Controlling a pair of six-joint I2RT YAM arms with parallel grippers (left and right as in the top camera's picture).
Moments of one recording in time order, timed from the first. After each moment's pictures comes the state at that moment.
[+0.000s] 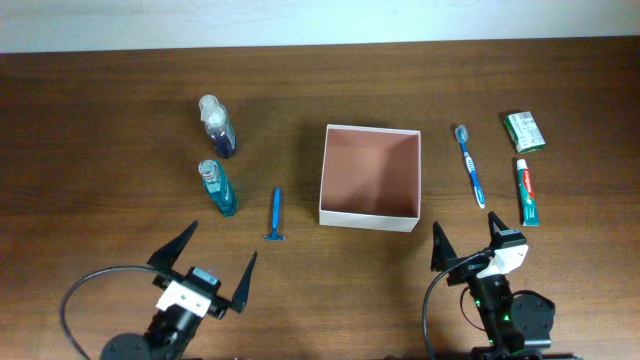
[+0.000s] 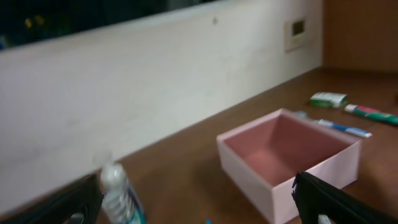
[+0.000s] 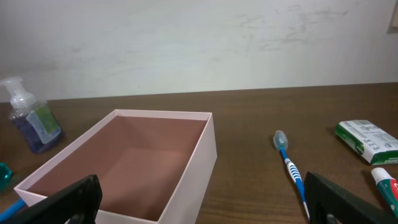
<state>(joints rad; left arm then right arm) 0.00 0.02 0.33 -0.26 0.51 0.20 -0.02 0.01 0.01 -0.05 -0.21 0.12</state>
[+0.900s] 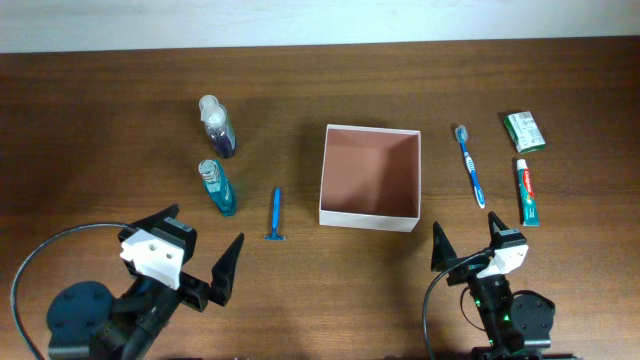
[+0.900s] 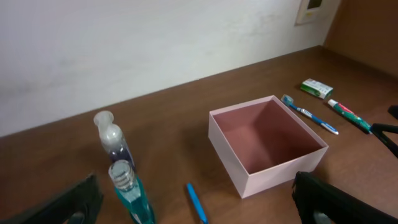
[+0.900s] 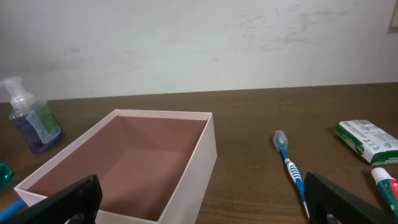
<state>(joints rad) 0.00 0.48 0.89 -0.71 0.44 0.13 -0.02 0.01 0.01 -0.05 -0.21 0.12</state>
